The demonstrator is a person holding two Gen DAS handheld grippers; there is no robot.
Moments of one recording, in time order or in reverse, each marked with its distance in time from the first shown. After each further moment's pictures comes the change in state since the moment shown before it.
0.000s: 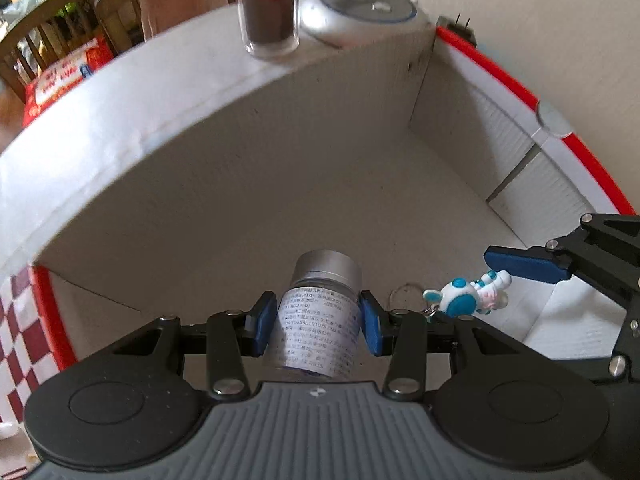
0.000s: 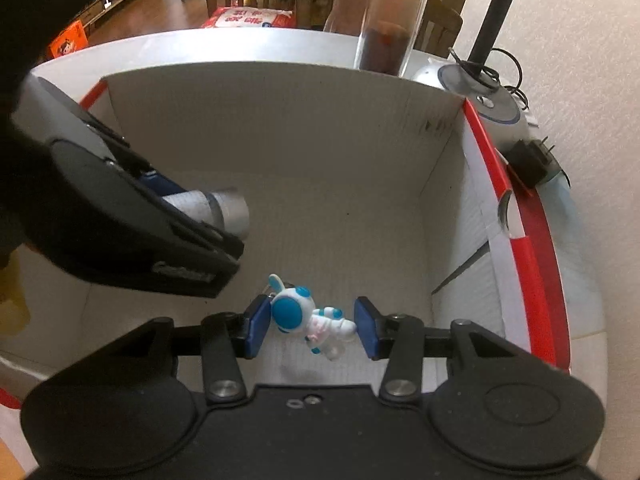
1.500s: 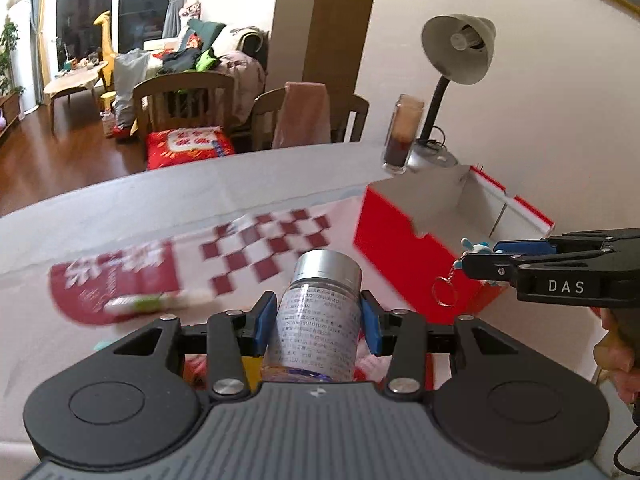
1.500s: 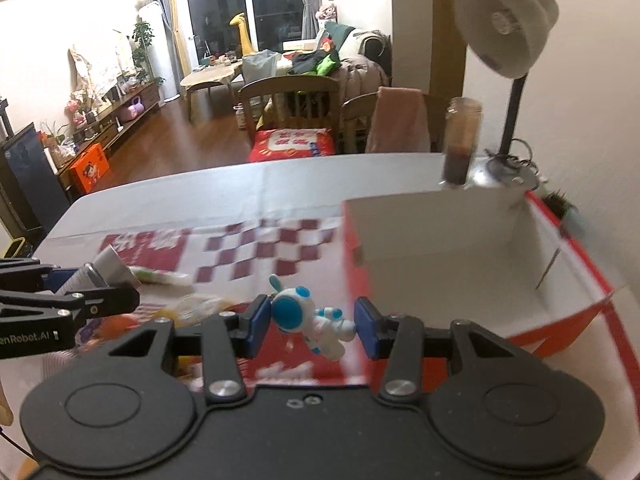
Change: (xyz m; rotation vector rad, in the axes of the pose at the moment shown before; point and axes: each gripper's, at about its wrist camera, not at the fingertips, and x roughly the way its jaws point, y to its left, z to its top) left arm -0.223 0.158 -0.258 -0.165 -0.526 0.018; right arm -0.142 0.170 -0.014 0.194 -0.349 0.058
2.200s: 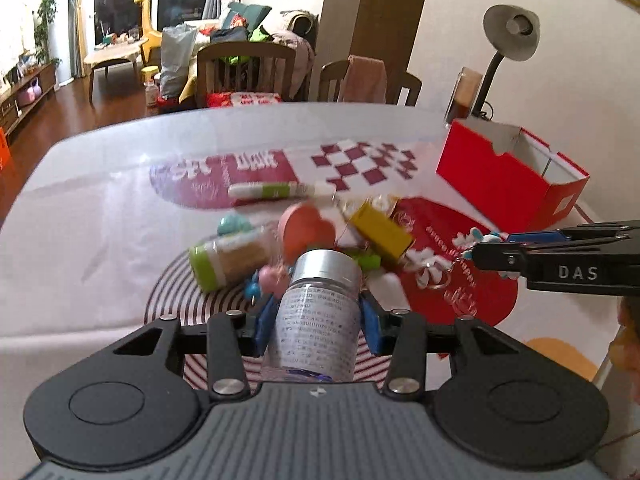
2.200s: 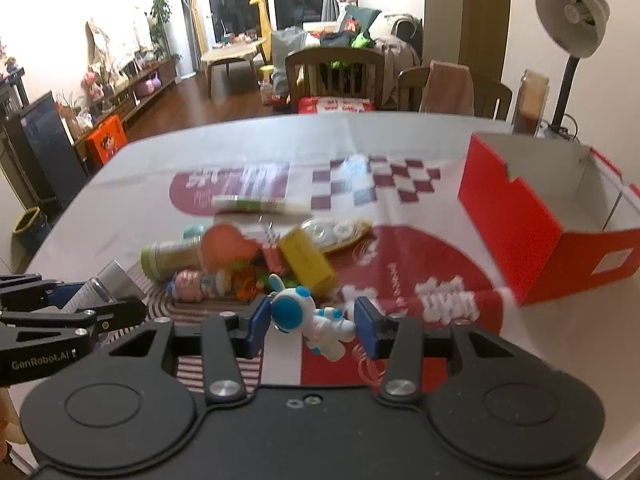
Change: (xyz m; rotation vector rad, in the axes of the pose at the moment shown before) left arm -0.075 0.123 -0.129 -0.066 0.028 0.073; right arm -0.005 0.167 -0.081 -0.018 0.043 0.018
